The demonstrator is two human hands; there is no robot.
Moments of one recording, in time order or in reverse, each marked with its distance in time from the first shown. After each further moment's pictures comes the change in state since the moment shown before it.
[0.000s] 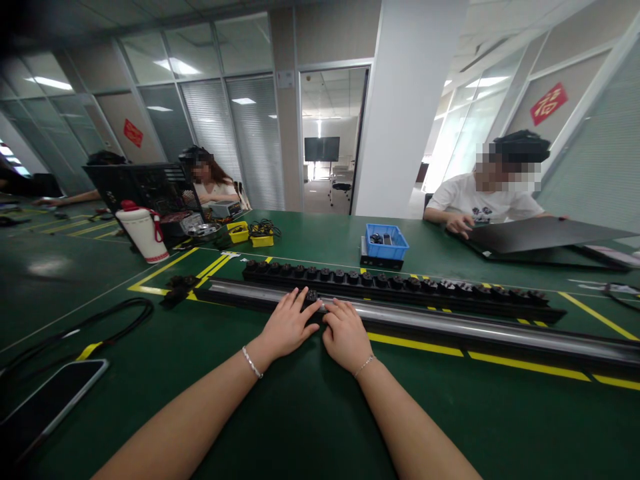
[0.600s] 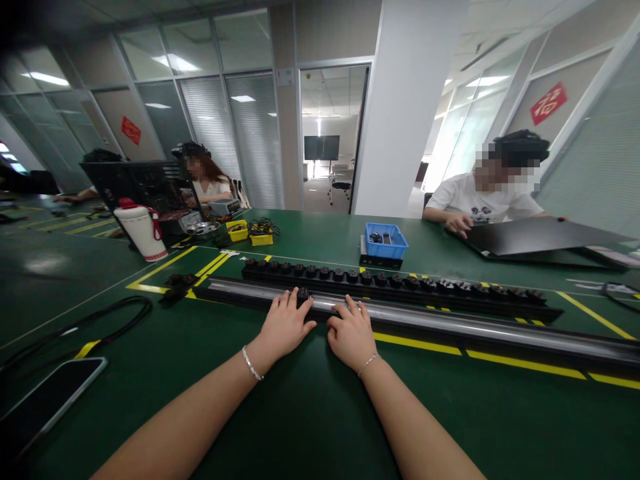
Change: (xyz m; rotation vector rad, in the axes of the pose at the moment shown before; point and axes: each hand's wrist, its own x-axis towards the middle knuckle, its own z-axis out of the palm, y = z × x) left_hand 0.000 0.010 -0.006 0.057 -0.034 -0.179; right_hand -0.005 0.005 -0.001 -0.125 -0.051 0.085
